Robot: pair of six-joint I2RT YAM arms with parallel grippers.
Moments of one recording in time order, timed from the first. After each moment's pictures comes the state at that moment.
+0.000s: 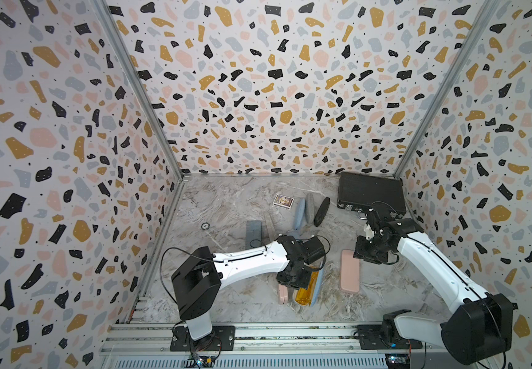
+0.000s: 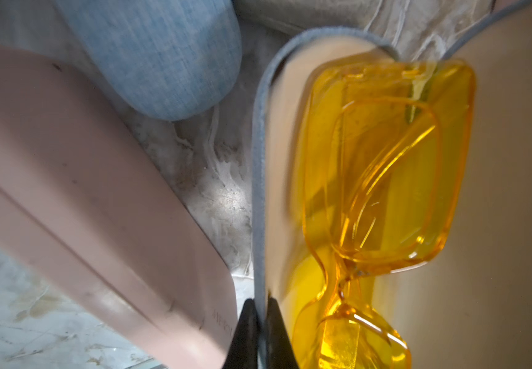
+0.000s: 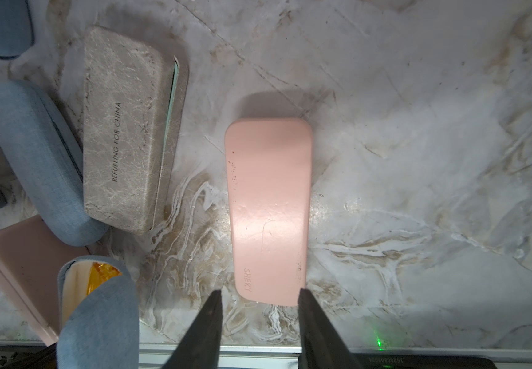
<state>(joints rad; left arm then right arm) -1.10 1.74 1.31 -1.01 0.11 -0.75 0.27 1.24 1.02 -1.12 -0.13 0.49</state>
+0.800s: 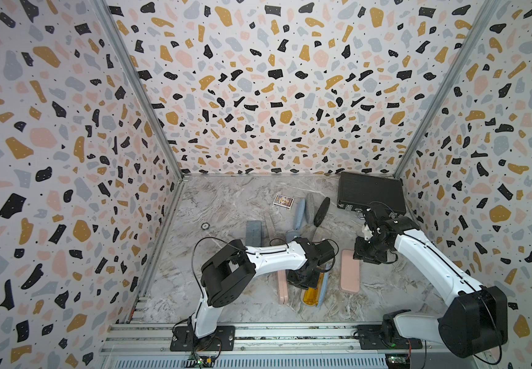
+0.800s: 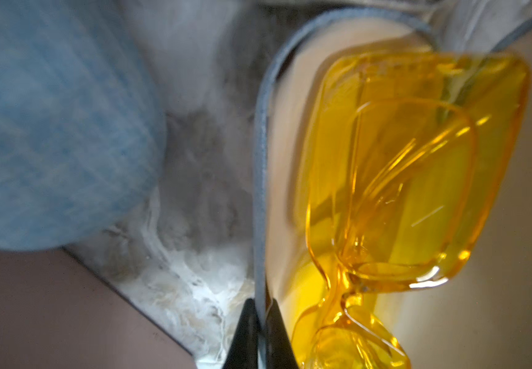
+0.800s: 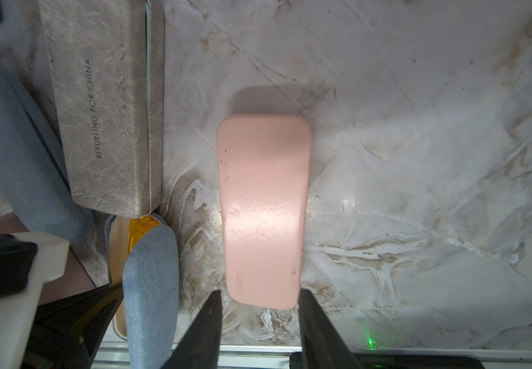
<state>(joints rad) -1.10 1.98 1.42 -0.96 0.11 -0.76 0.26 1.29 1.02 -1.12 -0.13 0.45</state>
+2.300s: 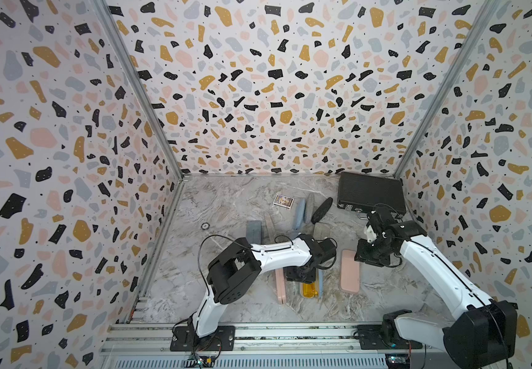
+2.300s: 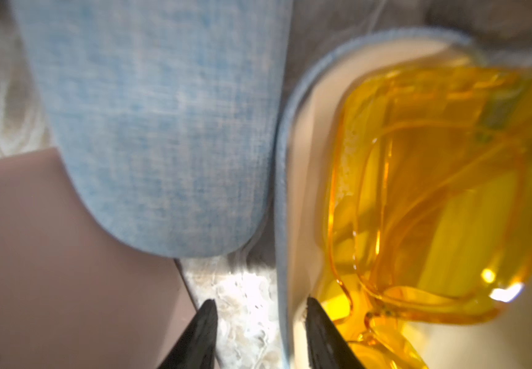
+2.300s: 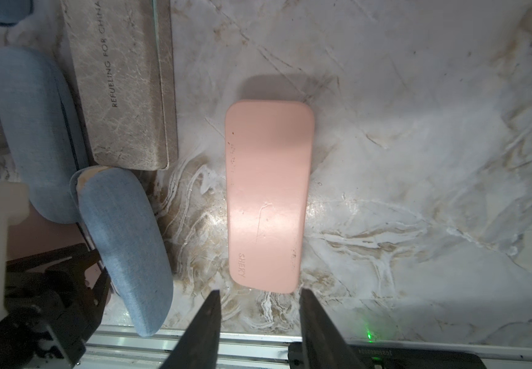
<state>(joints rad) -1.09 2.03 1.51 -1.09 -0.09 -0.96 0.26 1.20 1.00 -1.15 -0.15 0.44</state>
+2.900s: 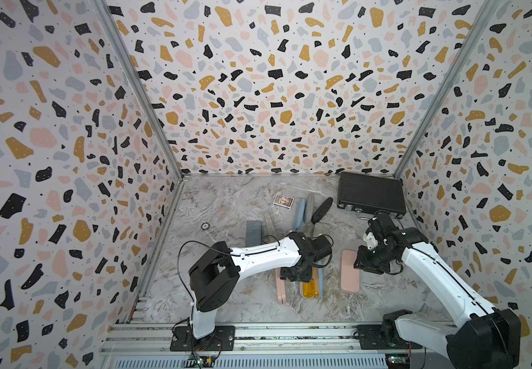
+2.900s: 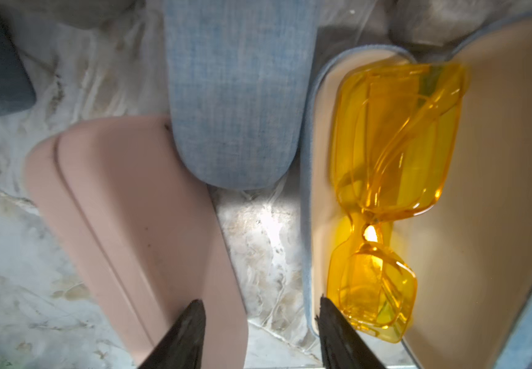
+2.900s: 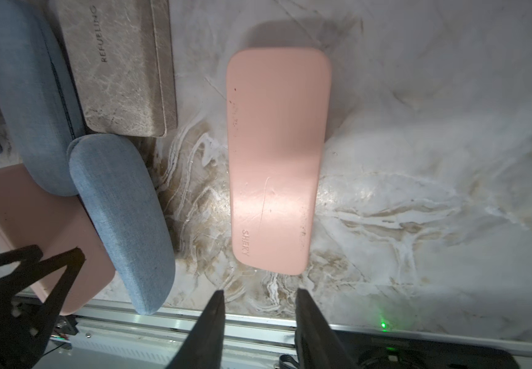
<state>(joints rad) -1.09 1.86 1.43 -1.11 -0.10 -0.96 0.26 1.14 0.91 -1.15 -0.23 0.45</state>
